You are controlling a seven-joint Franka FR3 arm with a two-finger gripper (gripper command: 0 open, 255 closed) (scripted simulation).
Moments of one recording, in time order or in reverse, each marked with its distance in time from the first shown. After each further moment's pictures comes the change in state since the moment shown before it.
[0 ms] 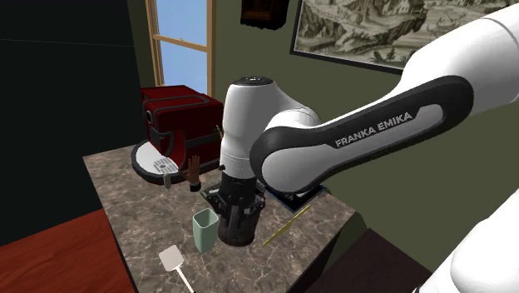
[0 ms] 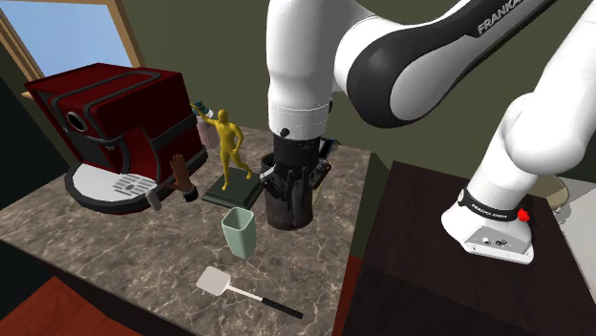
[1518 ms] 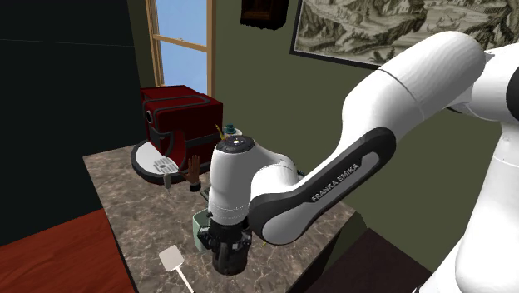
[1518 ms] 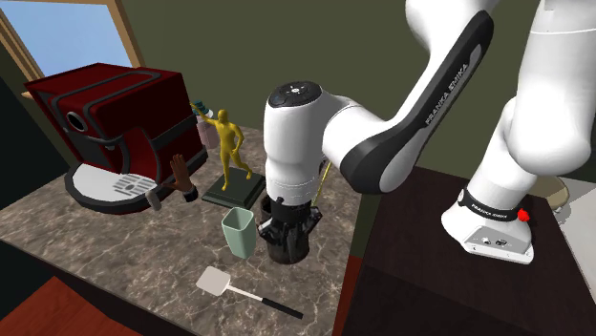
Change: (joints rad) arm 0.082 0.301 -0.039 -0.037 -0.318 0.241 0.262
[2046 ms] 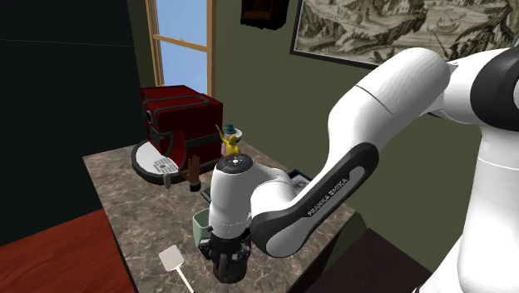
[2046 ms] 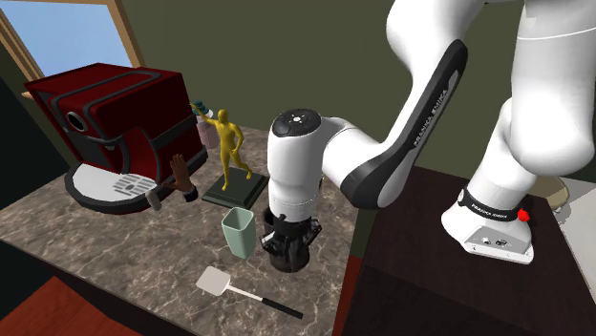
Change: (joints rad) arm 0.052 0.092 -0.065 -0.012 -0.113 0.079 0.081
